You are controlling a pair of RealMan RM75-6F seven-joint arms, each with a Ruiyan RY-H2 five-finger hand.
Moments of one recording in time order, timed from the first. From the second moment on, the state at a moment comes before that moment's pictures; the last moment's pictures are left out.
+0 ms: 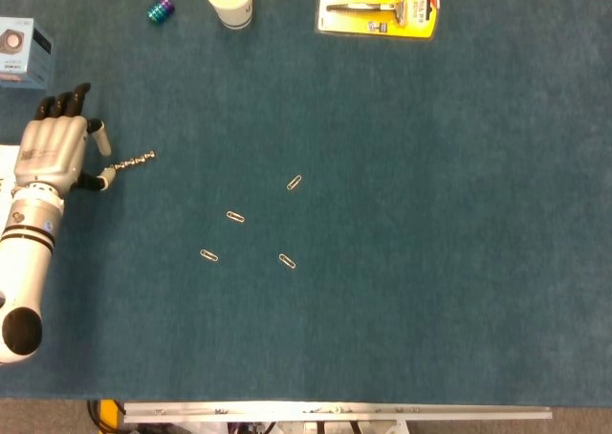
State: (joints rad) left arm -0.55 -1.37 -0.14 -1.47 0.84 0.92 0.37; right arm 0.31 -1.09 0.21 -1.55 -1.19 1.21 -0.08
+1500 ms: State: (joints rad) left arm -0.60 -1.46 -0.12 -1.34 0.75 0.88 0.38; right arm 0.30 -1.10 0.20 -1.52 -1.19 1.20 -0.05
